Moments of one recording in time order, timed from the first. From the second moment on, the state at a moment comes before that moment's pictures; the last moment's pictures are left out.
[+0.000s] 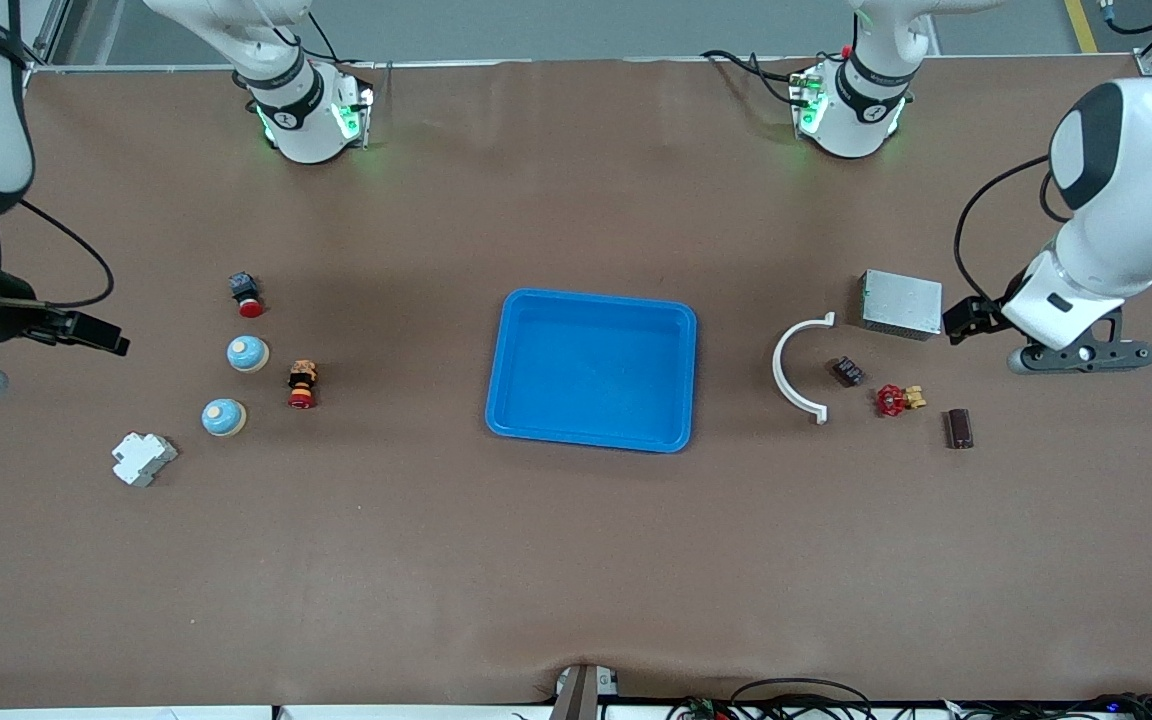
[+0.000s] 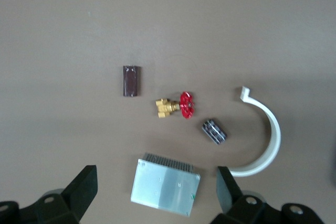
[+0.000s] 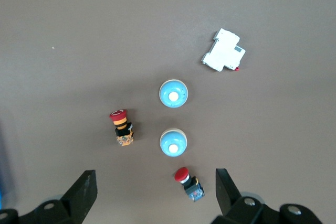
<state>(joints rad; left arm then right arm) 0.03 0.04 -0.08 -2.00 0.10 2.04 -0.09 -0.11 0.12 -0.02 -1.77 0.03 1.82 0.04</state>
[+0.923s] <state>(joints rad) 0.15 0.38 -0.07 -2.08 0.14 2.54 -0.07 -0.13 0.30 -0.02 -2.06 0.03 2.32 0.02</state>
